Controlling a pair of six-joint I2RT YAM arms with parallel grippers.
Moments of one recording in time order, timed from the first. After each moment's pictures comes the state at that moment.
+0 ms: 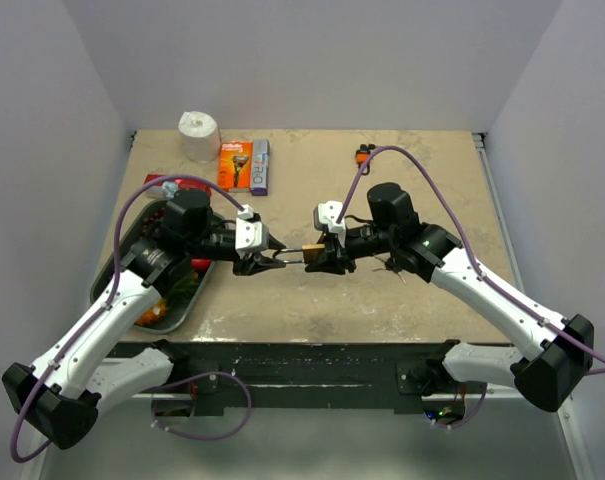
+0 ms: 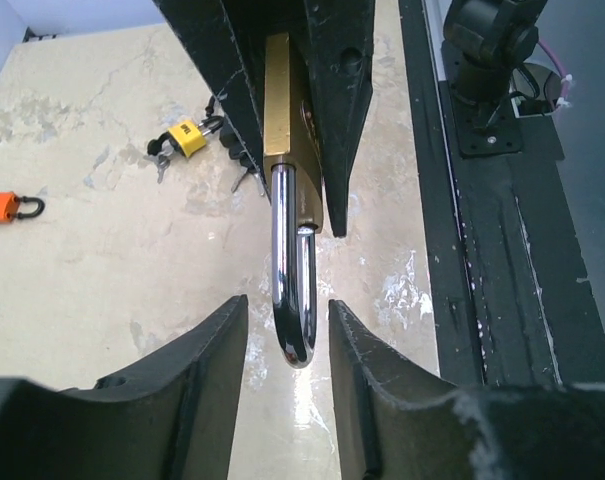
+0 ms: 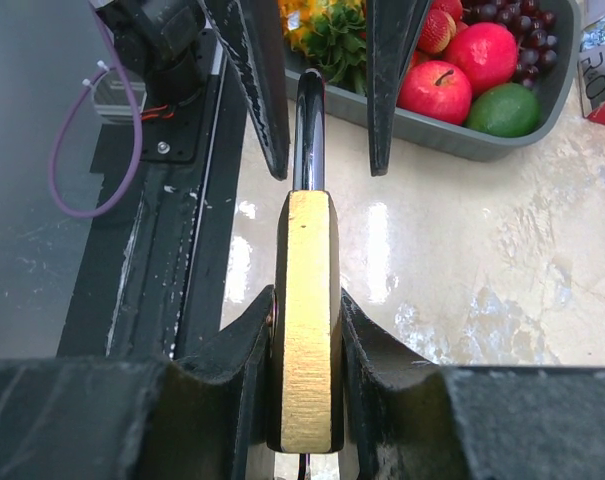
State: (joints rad) left arm -0.53 0.99 1.01 -0.46 0.89 0.53; right arm 0.70 1.19 1.08 -0.39 -0.83 -0.40
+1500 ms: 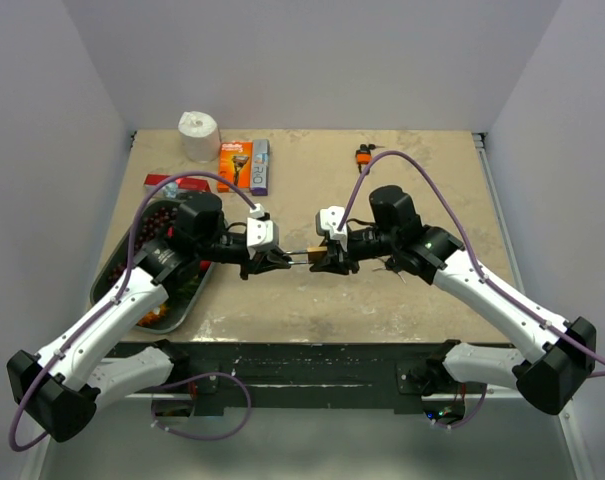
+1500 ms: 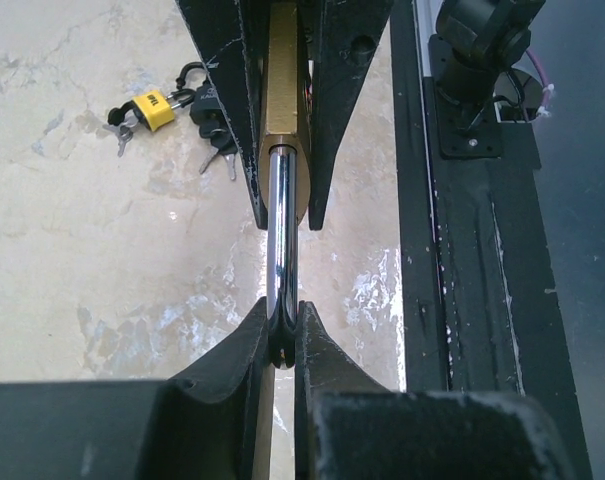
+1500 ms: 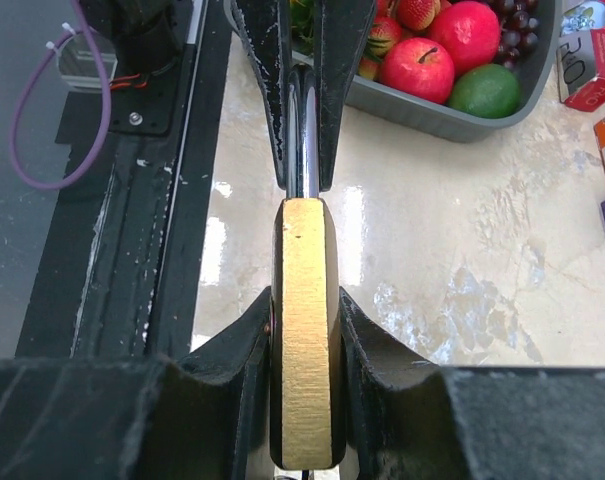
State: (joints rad) left arm -0.60 1.02 0.97 -0.42 0.84 0.42; right arm 0.70 1.17 1.06 -0.41 -0.79 -0.48
